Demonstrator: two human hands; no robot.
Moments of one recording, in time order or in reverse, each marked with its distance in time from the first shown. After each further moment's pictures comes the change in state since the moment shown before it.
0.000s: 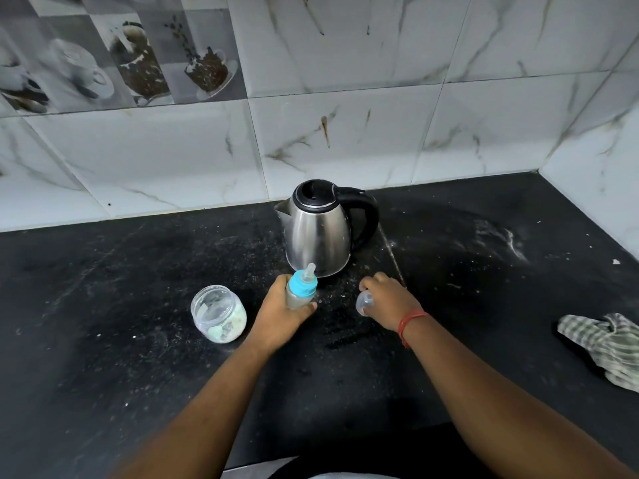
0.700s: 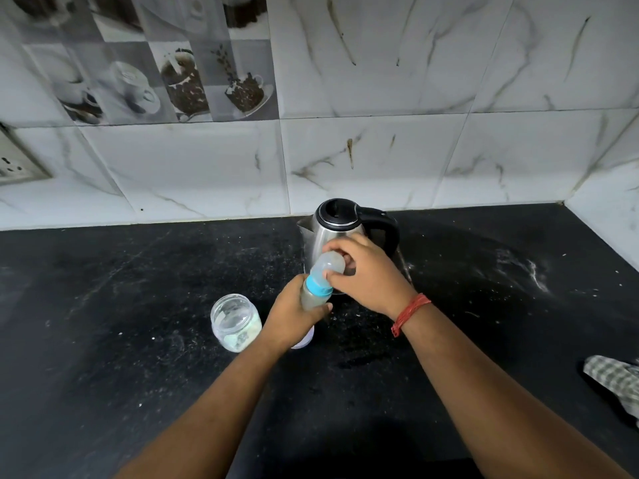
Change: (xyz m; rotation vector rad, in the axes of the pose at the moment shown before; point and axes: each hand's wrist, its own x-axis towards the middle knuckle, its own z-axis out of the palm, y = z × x) left_hand 0.009 0.022 -0.012 0.050 0.036 0.102; right_hand -0.015 -0.106 -0.096 0.503 0.295 -0.377
